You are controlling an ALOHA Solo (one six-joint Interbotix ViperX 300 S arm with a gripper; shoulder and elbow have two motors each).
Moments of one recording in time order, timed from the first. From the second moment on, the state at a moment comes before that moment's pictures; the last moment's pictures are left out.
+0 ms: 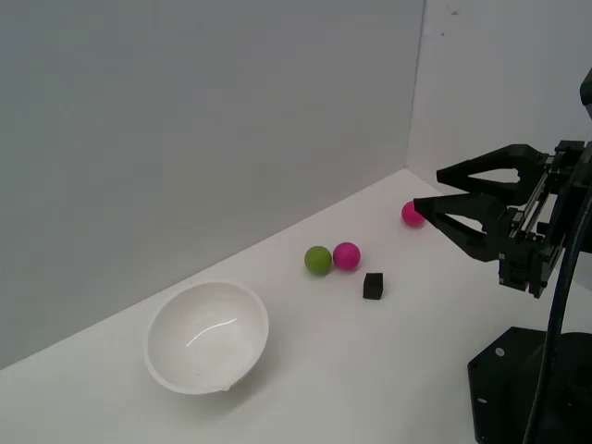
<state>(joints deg) 1.6 173.1 173.0 160.6 160.8 -30.9 33.2 33.2</state>
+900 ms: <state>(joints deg) -3.2 158.1 158.0 153.0 153.1 -28.0 34.2 32.3</state>
